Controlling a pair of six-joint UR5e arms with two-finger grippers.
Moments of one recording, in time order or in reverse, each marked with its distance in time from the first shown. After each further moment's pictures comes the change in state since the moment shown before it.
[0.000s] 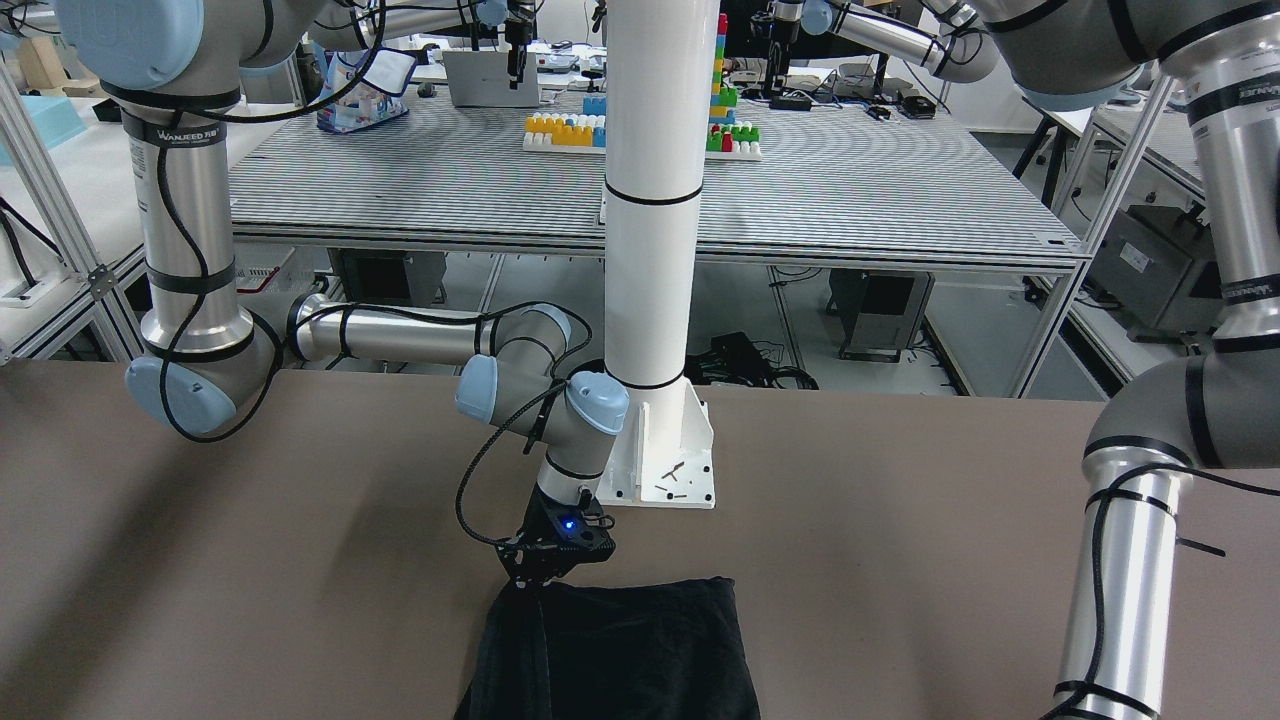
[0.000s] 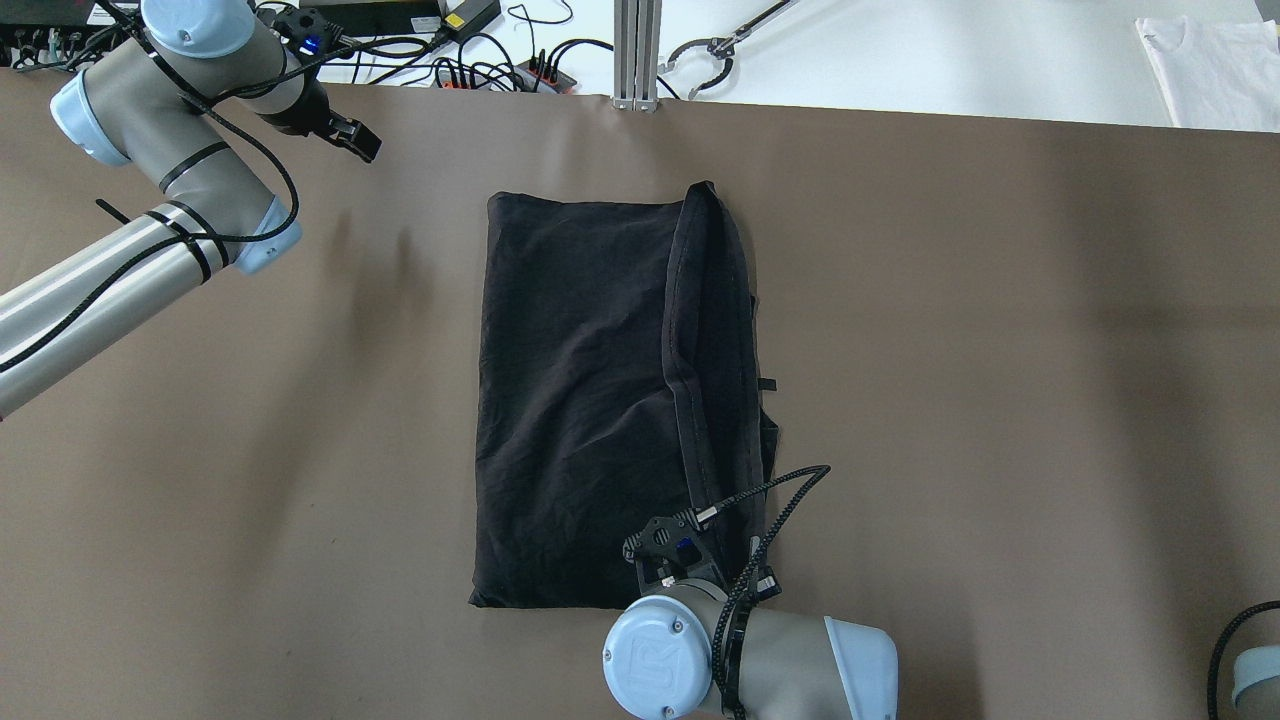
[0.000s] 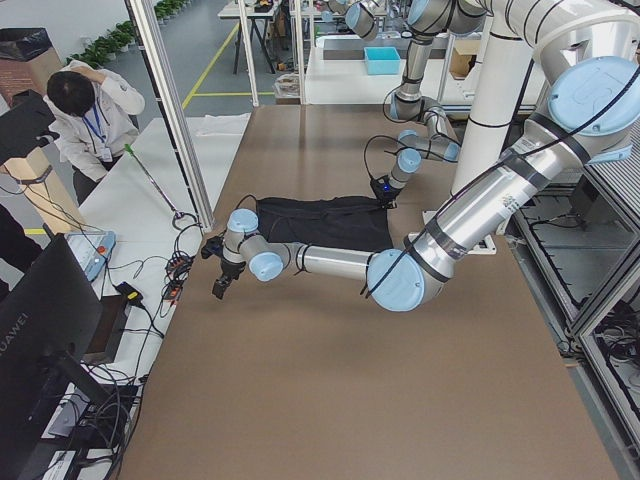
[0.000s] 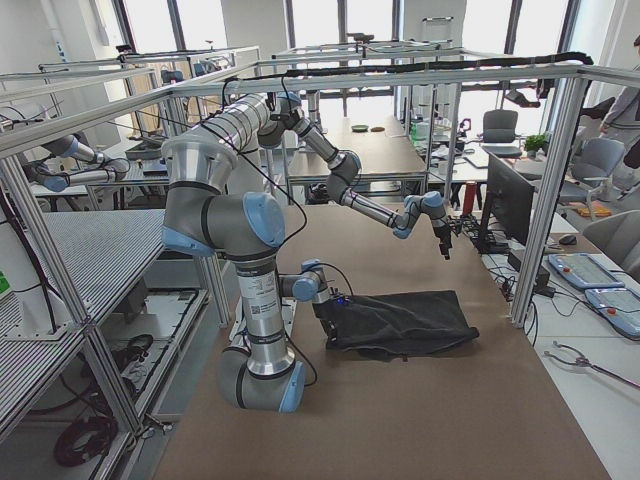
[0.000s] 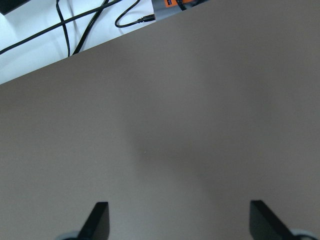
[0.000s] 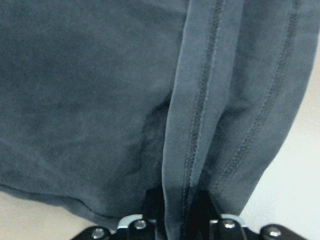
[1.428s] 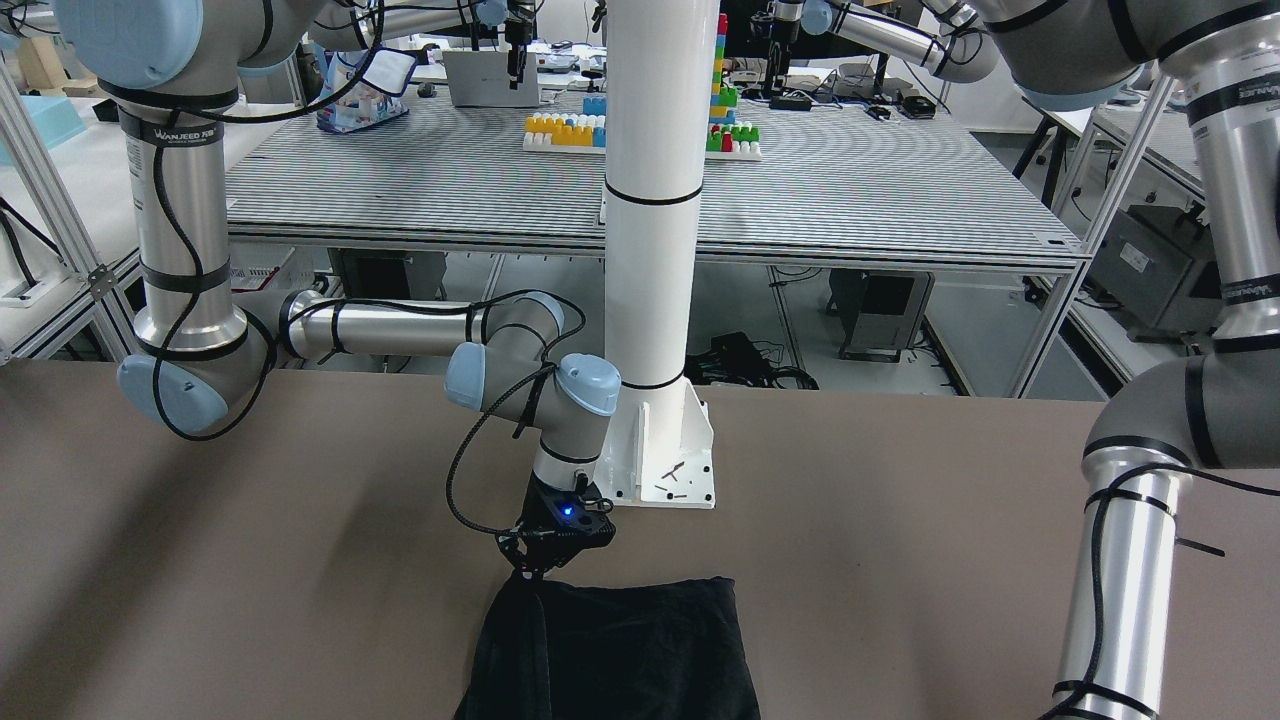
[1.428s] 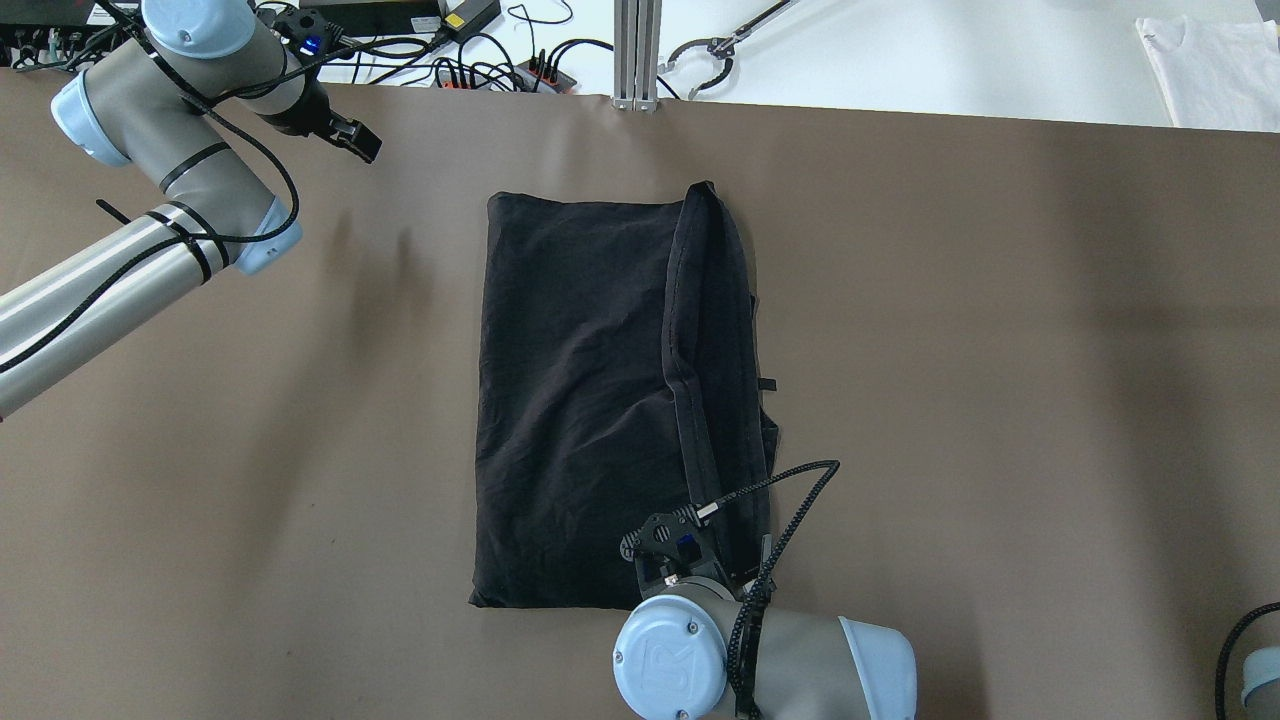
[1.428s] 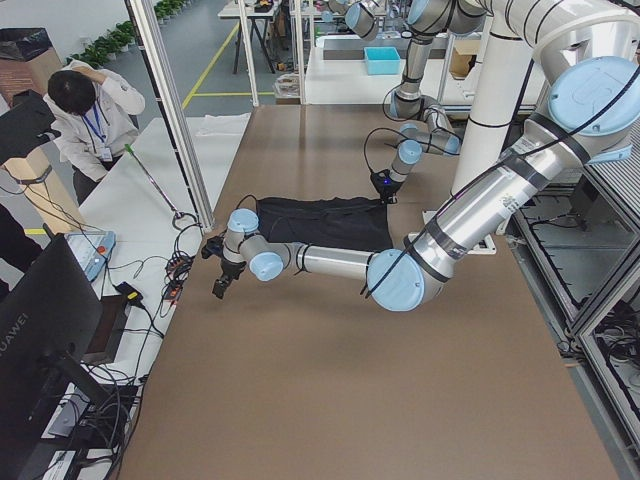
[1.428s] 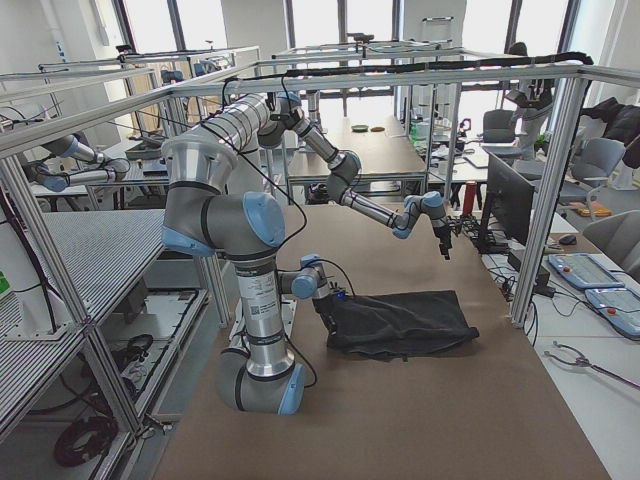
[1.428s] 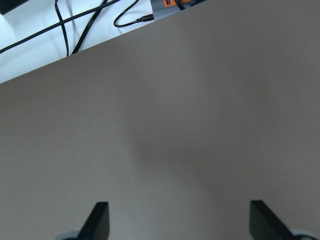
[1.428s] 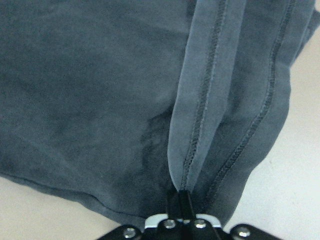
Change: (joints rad) left arm 0.001 0.000 -0.001 0.000 0.000 0.000; right arm 0.007 -0.023 0.070 0.017 0.005 -0.014
